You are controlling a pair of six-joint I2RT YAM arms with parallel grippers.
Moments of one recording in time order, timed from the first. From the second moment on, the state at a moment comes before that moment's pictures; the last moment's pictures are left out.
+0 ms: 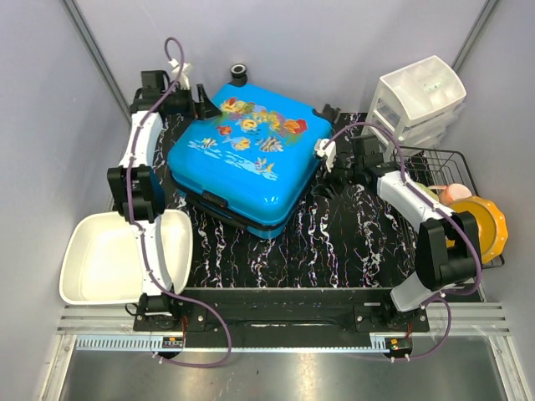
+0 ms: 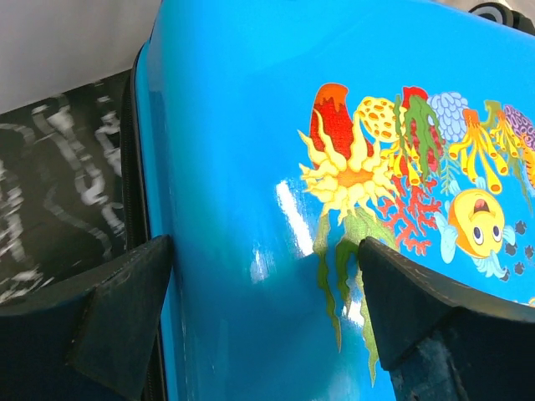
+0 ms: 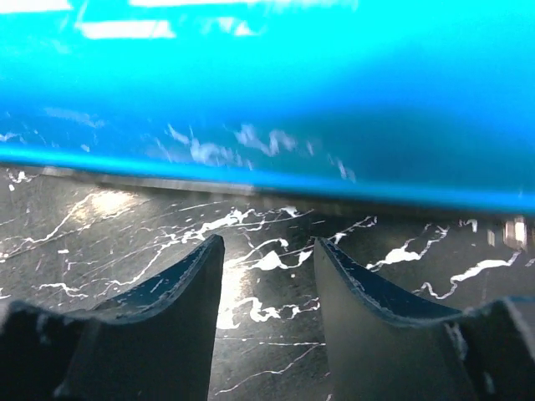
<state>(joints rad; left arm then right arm) 0.08 2.31 2.28 -0.60 0.85 -0.01 0.26 1.58 1.14 -0.35 -0.73 -0.60</state>
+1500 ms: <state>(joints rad) 0.38 1.49 1.26 -0.63 0.82 -0.13 0.27 1.59 0.85 0.29 -0.59 -0.12</state>
